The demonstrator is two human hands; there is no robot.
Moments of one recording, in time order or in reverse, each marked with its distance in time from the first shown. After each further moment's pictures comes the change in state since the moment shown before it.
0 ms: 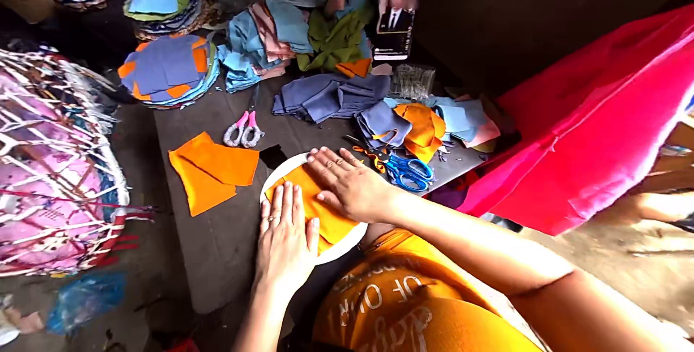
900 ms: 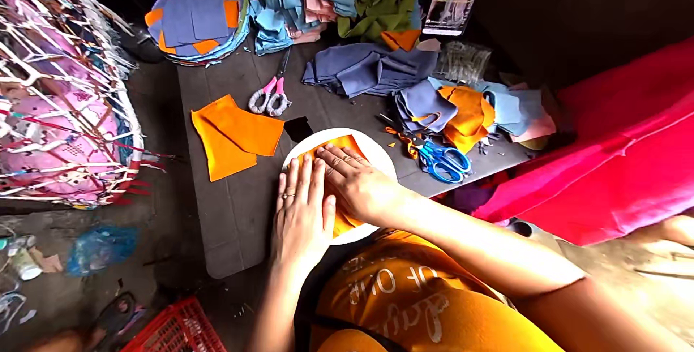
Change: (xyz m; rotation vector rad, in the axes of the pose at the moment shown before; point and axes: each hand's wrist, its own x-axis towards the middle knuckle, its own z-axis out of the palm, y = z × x) left_hand -0.004 0.000 0.004 -0.136 0.133 -0.081; right_hand 0.003 -0.032 0.014 0.011 0.025 -0.133
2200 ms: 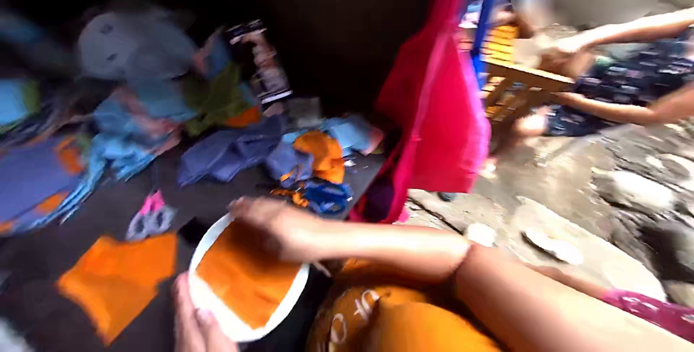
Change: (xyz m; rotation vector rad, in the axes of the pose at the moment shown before) left_hand -0.006 -0.017 -0.008 -0.493 0.184 -0.031; right_hand -0.028 0.017 -0.042 0.466 0.422 0.155
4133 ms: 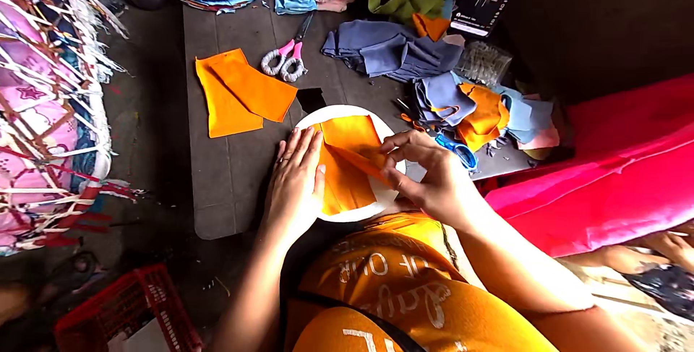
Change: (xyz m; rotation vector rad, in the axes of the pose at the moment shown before) left_hand 0.008 0.001 0.003 0.224 -0.178 -0.051; right_hand -0.027 -0.009 -0.004 -0.089 -0.096 -0.018
